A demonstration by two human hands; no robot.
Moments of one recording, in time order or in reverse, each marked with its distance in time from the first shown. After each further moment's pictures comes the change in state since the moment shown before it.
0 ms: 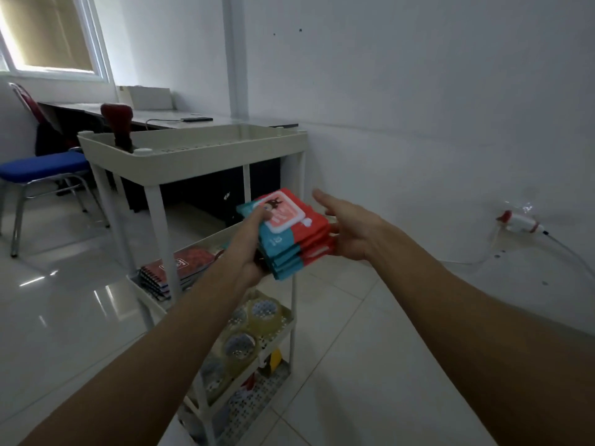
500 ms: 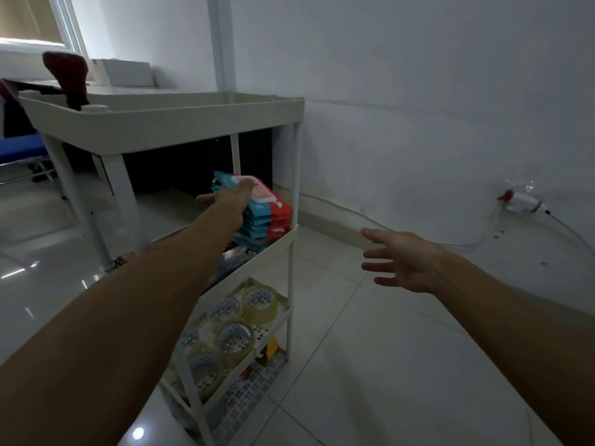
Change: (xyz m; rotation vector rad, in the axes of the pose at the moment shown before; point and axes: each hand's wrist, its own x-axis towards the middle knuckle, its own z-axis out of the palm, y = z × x) left_hand 0.105 0.033 -0.013 0.252 0.554 0.152; right_hand 0.012 0.069 -0.084 -0.131 0.206 0.118
